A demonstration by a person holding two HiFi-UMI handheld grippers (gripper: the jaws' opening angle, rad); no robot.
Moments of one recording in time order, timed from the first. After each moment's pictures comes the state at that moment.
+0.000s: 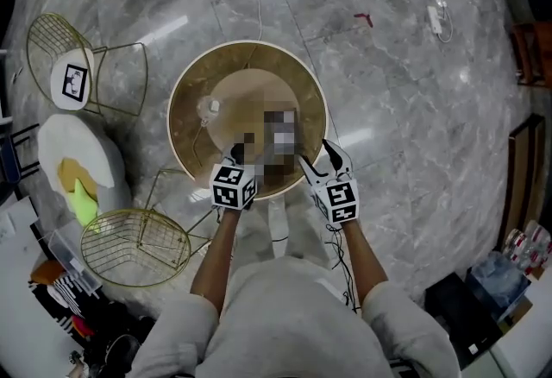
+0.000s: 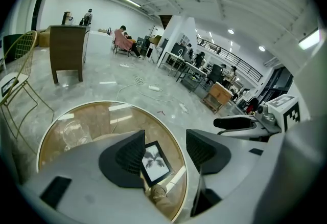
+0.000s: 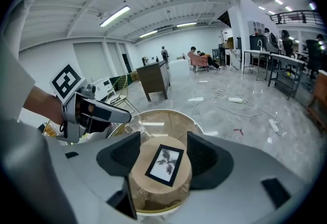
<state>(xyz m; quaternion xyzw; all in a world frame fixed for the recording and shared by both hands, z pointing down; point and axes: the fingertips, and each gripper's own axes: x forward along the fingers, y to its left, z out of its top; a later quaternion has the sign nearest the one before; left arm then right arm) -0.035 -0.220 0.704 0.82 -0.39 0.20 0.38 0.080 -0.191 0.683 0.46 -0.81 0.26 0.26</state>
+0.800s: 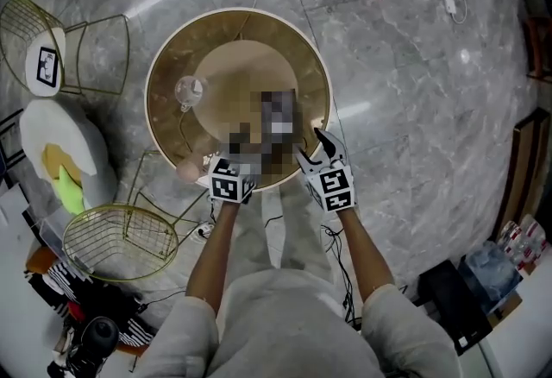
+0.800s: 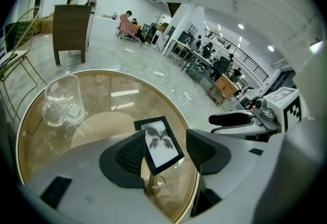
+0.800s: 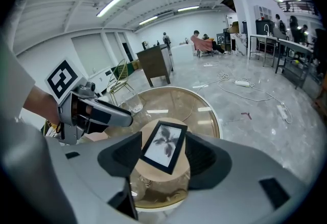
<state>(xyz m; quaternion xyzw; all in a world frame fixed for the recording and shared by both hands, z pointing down) -0.022 -0.190 0.810 0.79 -0.38 0.24 0.43 0.078 -0.176 0.789 0.41 -0.80 0.31 0.31</state>
